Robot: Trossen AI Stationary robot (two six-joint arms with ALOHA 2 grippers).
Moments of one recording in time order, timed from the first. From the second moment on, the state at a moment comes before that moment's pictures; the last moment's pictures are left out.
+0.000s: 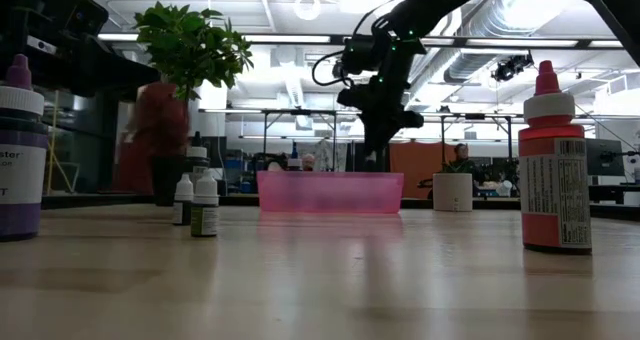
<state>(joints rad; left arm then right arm) 0.01 0.08 0.03 0.00 0.01 0.10 -0.58 1.95 1.64 -0.89 -0.02 0.31</state>
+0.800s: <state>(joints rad) 0.01 0.08 0.03 0.00 0.01 0.10 -0.58 2.08 1.64 -0.83 0.05 0.38</state>
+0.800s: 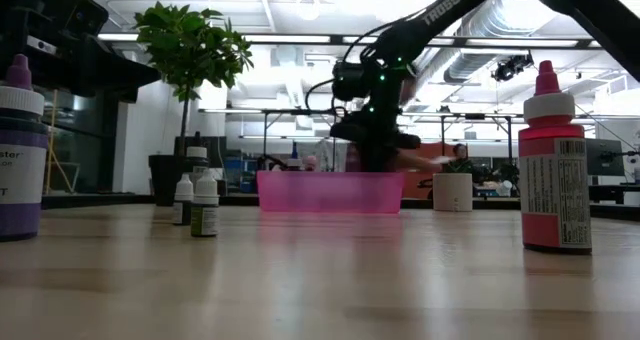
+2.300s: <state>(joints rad) 0.01 0.08 0.03 0.00 0.01 0.10 -0.58 2.09 1.64 -0.77 0.11 0.30</state>
